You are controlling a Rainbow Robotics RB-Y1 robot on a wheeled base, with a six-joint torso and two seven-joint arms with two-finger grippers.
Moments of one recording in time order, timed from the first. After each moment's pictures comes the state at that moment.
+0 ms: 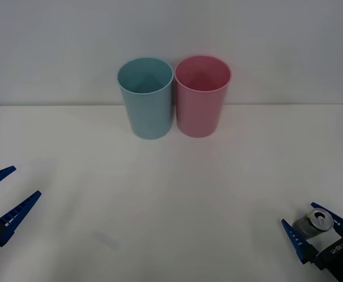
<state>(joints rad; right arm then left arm) 0.23 -0.35 -0.31 -1.09 0.84 -1.12 0.57 0.35 0.40 0.52 -1.66 -0.96 -1.22 0.00</state>
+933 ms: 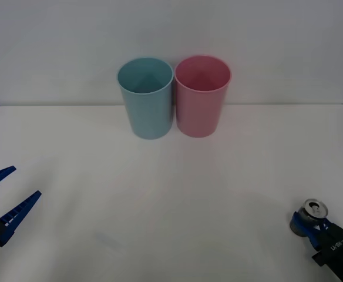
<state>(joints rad) 0.22 -0.35 -0.32 -1.11 0.84 -1.13 0.57 0.35 0.40 0.52 -1.66 -0.96 -1.22 0.00</state>
